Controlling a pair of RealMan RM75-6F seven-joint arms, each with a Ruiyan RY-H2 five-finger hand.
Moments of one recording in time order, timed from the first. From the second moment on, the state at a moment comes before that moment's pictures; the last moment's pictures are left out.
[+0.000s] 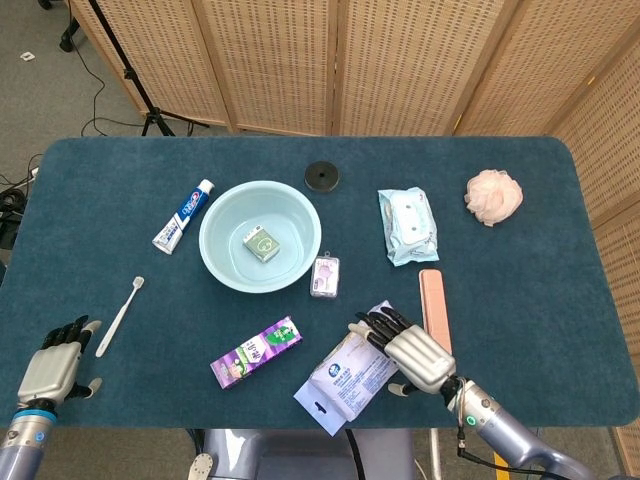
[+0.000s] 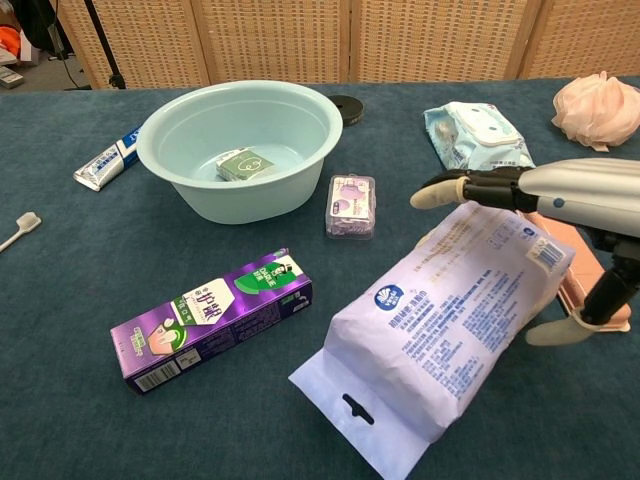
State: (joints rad) left arm -0.24 -1.15 0.08 -1.86 1.00 1.24 0.35; right arm 0.49 -1.24 0.04 -1.86 -1.62 0.92 -0.14
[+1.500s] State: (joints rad) left arm -0.22 -1.15 0.05 -1.86 0.98 1.21 0.36; right arm 0.53 -1.43 -0.02 -1.78 -1.57 0.97 -0.22
